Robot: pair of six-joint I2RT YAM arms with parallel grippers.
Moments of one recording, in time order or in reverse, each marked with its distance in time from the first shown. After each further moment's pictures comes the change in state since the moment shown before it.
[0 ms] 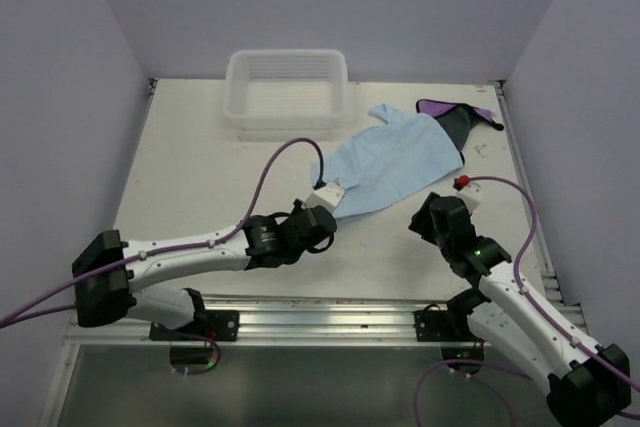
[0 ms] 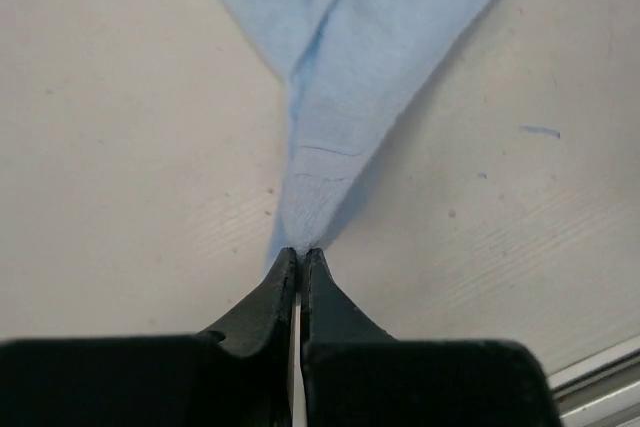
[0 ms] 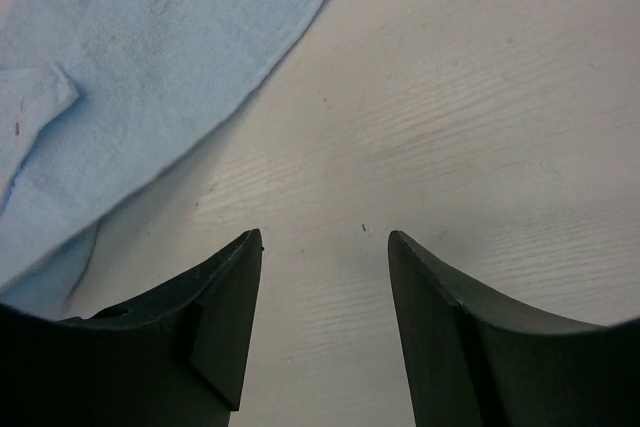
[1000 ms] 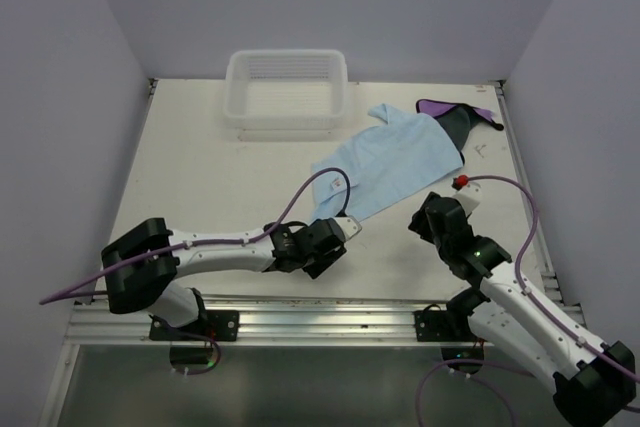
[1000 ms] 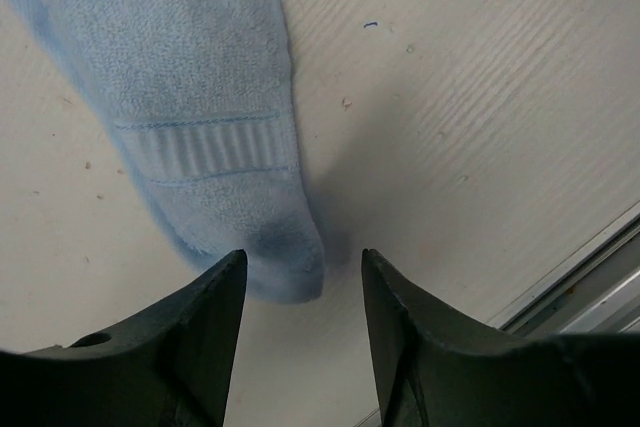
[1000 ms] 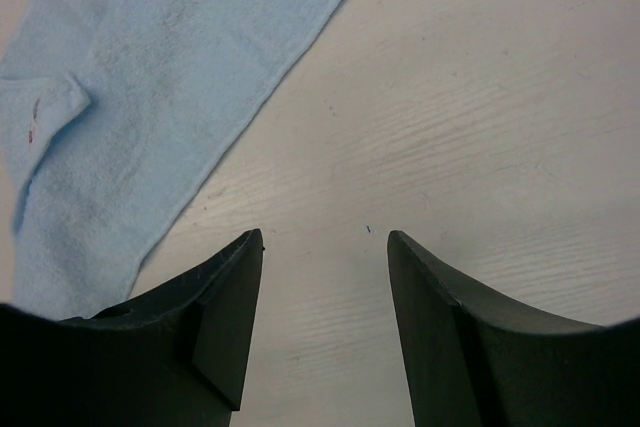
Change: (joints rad) left arm 0.000 0.154 -0.038 0.047 0.301 0.164; right arm 0.077 -0.006 0.031 -0.043 0.087 0.032
